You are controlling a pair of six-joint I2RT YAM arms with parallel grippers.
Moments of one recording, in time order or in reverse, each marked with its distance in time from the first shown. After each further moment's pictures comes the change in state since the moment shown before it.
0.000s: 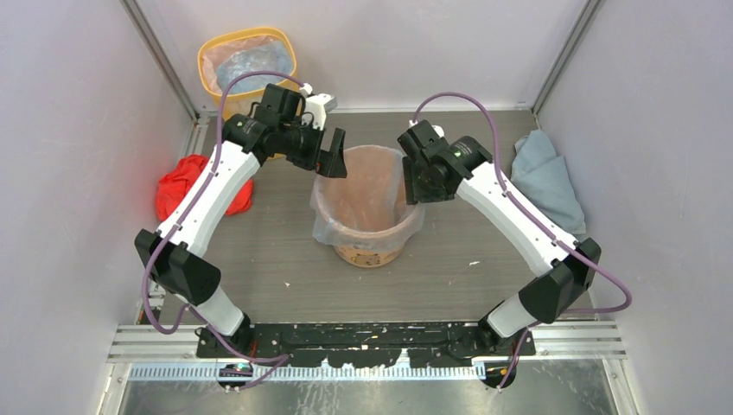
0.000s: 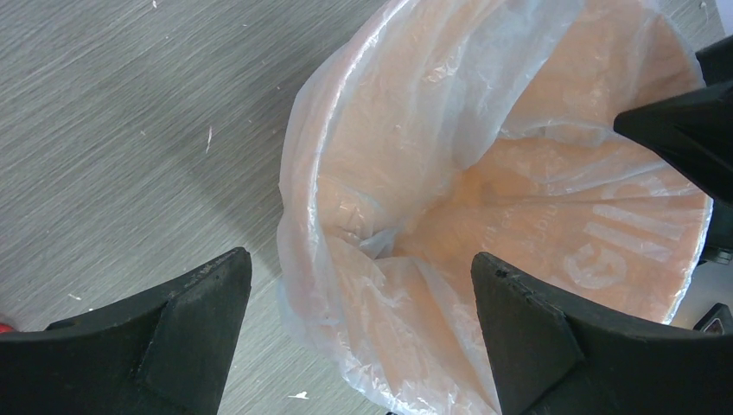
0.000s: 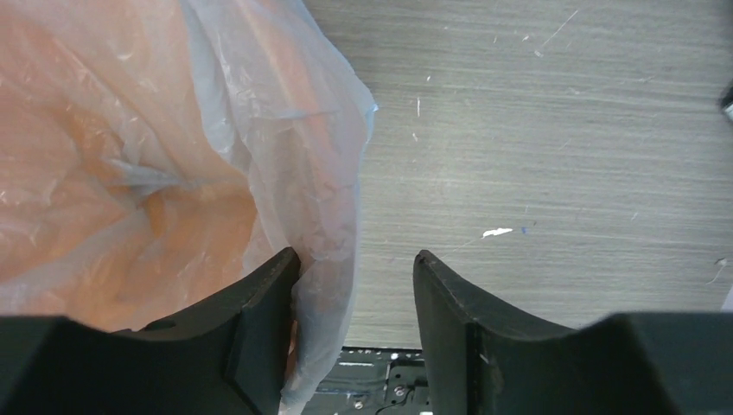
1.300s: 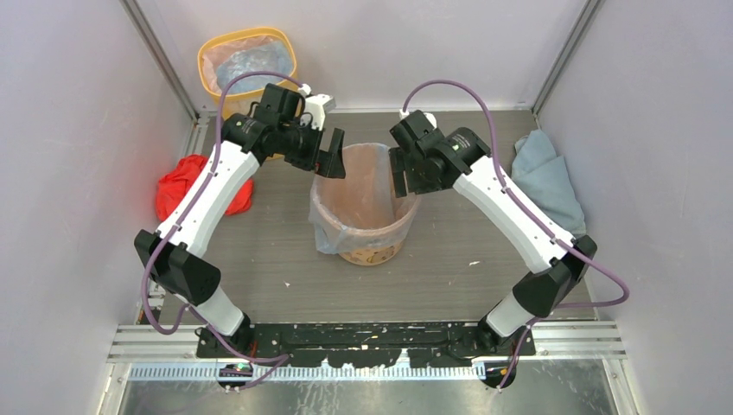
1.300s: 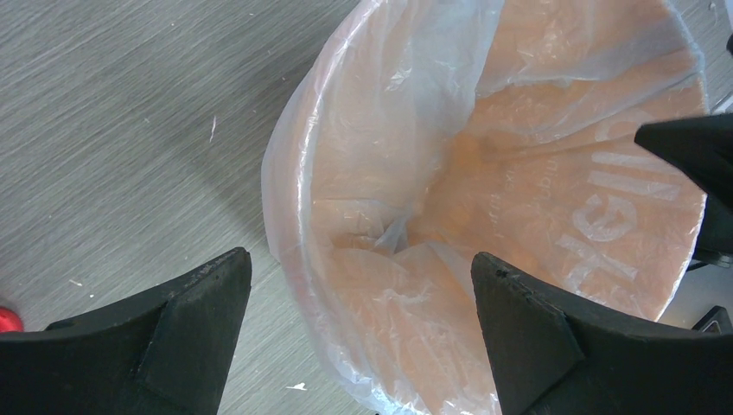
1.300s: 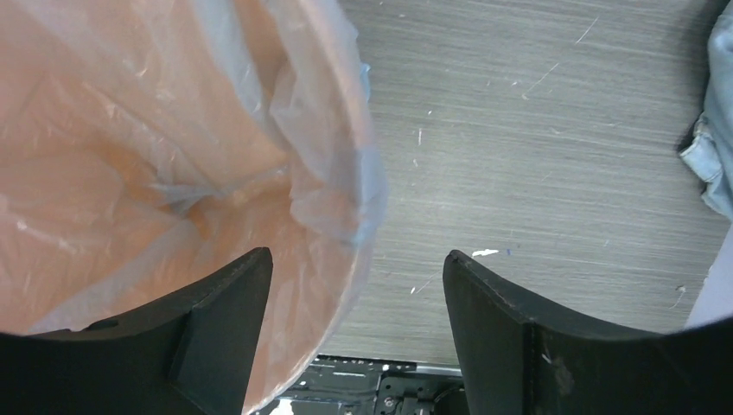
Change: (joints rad) left arm 0.000 0.000 0.009 -0.026 -0.016 -0.004; right arm 0.035 0.054 0.157 -0.045 0.045 -0.045
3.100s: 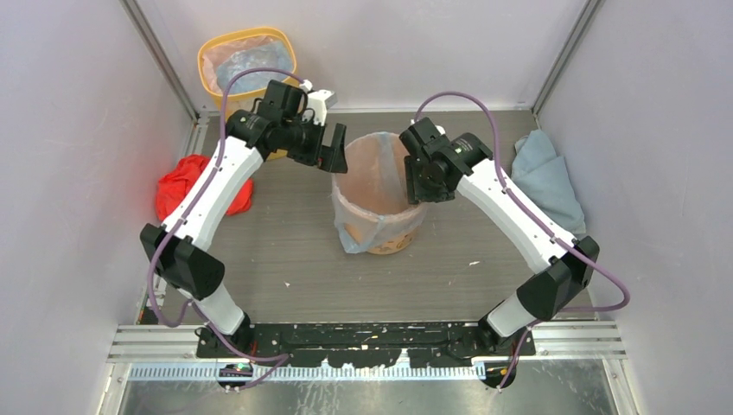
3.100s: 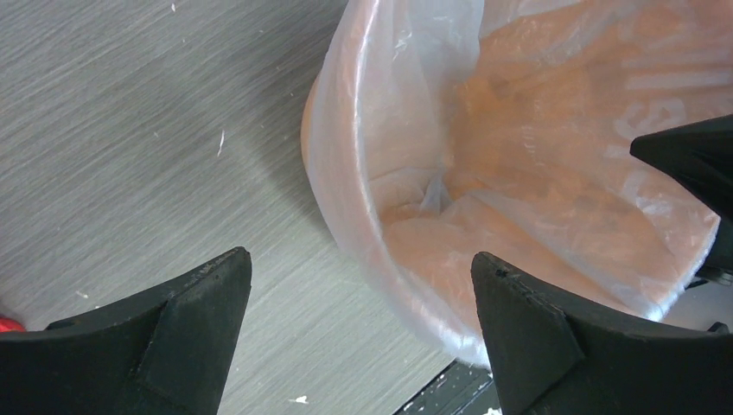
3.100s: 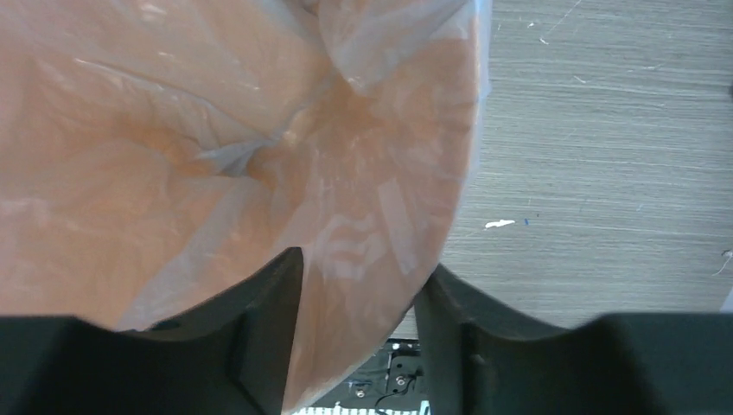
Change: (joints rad) left arm 0.006 0.022 0.024 0.014 -0.013 -0.018; right arm -0.054 -0.054 -0.124 0.014 -0.081 0.046
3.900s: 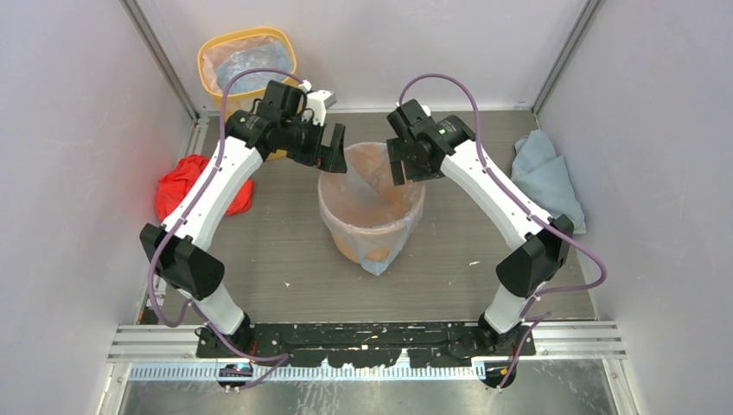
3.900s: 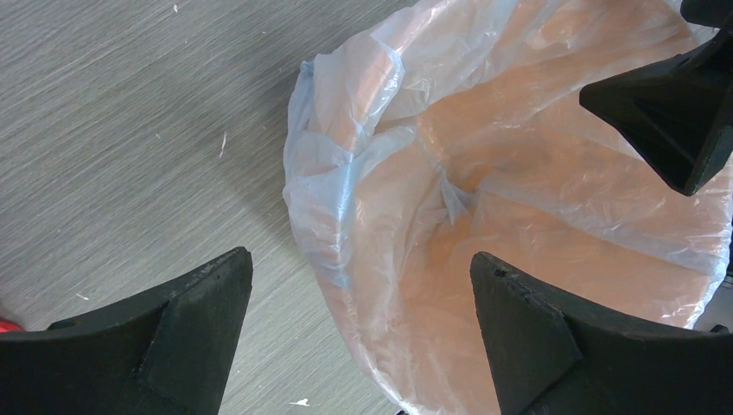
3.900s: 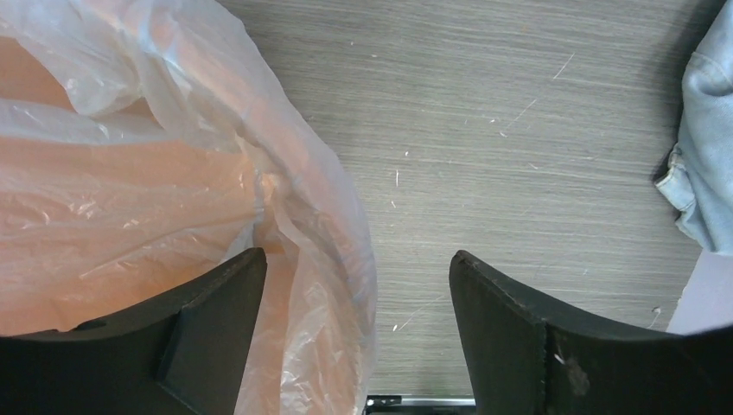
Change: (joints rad) left arm 0.006 0.024 0.006 0.014 0.005 0.001; right arm -0.013 0.180 0.168 0.048 0.086 -0.120
